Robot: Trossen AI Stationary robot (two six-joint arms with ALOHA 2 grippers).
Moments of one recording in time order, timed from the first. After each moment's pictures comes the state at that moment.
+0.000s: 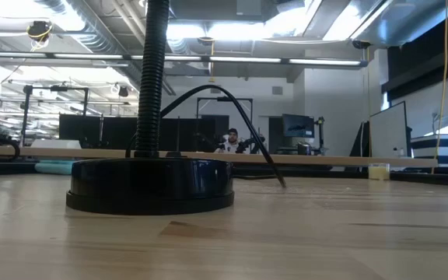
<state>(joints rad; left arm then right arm) -0.53 1.68 1.86 -1.24 -0.54 0.28 0.74 1.82 1.28 0.55 1.20 -1.19</state>
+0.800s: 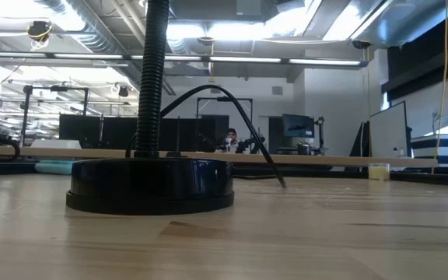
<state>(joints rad) -0.53 1.68 1.86 -1.24 -0.54 0.27 0.67 1.82 1.28 0.55 1.11 -1.21</state>
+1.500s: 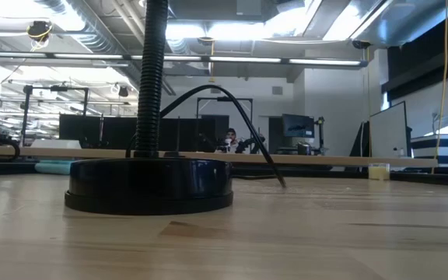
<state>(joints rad) -0.53 1.68 1.86 -1.23 -0.54 0.28 0.65 1.82 1.28 0.56 1.06 0.14</state>
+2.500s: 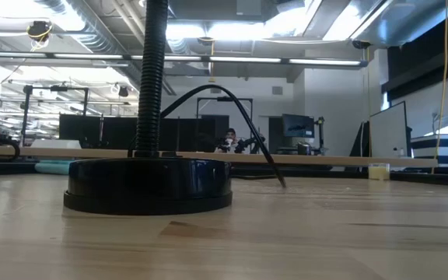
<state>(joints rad) -0.53 1.68 1.86 -1.22 -0.54 0.32 0.64 1.82 1.28 0.55 1.02 1.33</state>
